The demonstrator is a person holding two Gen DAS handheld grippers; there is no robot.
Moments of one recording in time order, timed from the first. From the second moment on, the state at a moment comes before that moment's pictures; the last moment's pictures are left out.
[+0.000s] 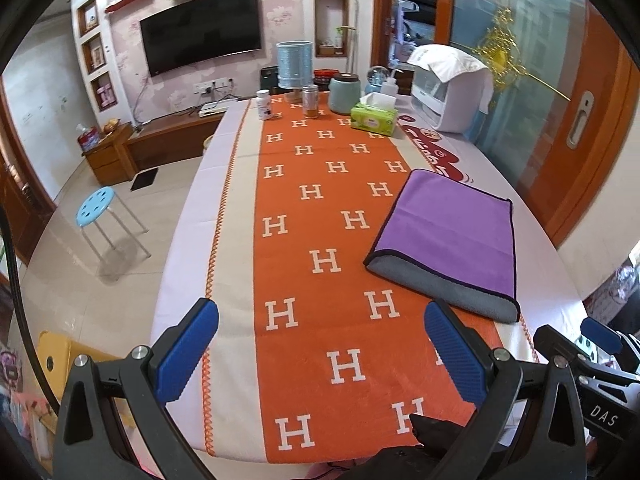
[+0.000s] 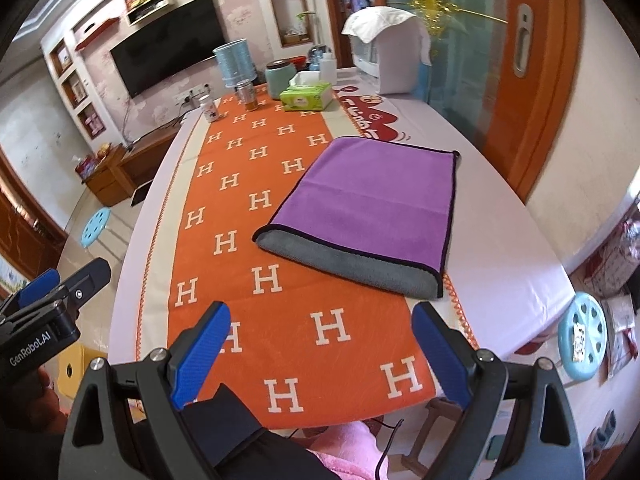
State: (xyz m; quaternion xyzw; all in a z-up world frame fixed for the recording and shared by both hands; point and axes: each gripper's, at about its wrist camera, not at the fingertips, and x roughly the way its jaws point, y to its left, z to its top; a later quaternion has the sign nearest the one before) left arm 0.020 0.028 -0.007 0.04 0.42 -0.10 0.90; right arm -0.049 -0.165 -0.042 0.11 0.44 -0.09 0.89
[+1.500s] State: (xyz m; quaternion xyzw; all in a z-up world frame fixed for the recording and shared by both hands) left arm 0.197 -0.116 -0.159 0.21 0.53 -0.29 0.77; right arm 0.011 -0.295 -0.181 0.11 0.49 -0.09 0.86
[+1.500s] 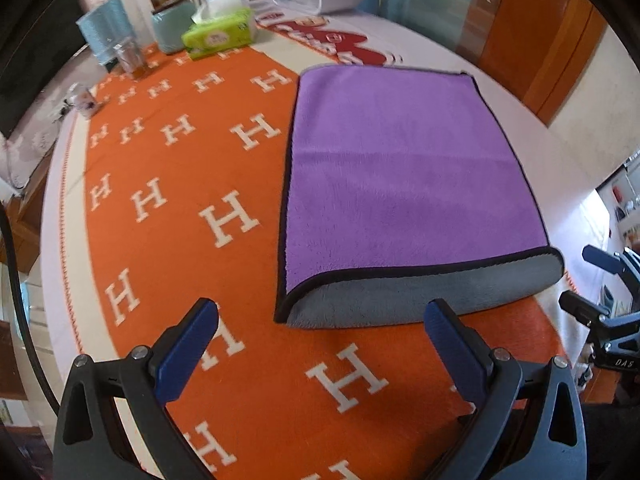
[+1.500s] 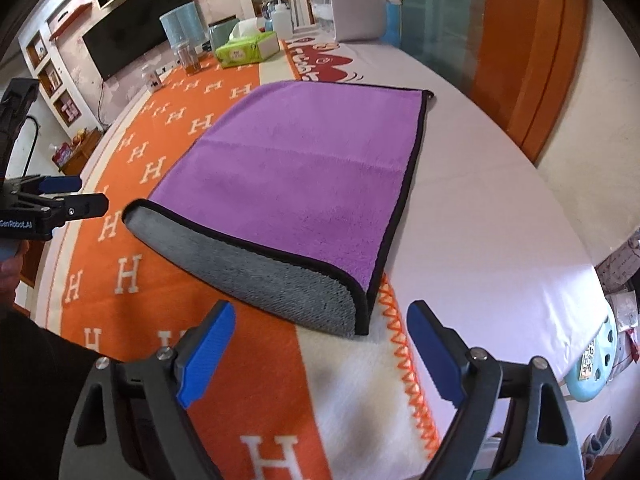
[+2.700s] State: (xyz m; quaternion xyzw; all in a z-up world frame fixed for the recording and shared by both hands) left arm 0.238 -0.091 -0.211 0.13 0.61 -0.34 0.70; right arm 0.034 -0.306 -0.211 0.11 0.53 -0.07 0.84
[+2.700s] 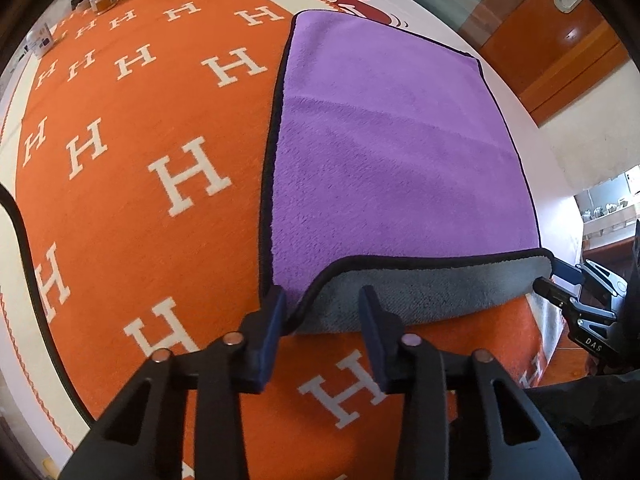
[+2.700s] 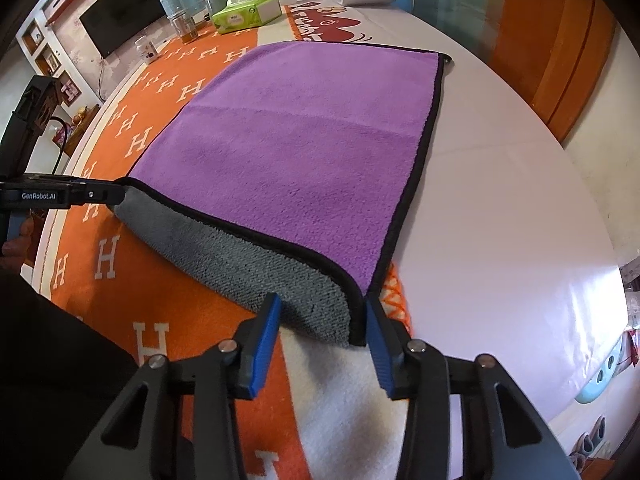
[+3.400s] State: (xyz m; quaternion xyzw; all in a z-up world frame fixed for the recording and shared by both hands) left arm 0.236 -0.095 -0.219 0.17 0.61 -0.33 0.70; right arm 0.031 -0.312 -0.207 0.10 0.54 -0.09 0.83
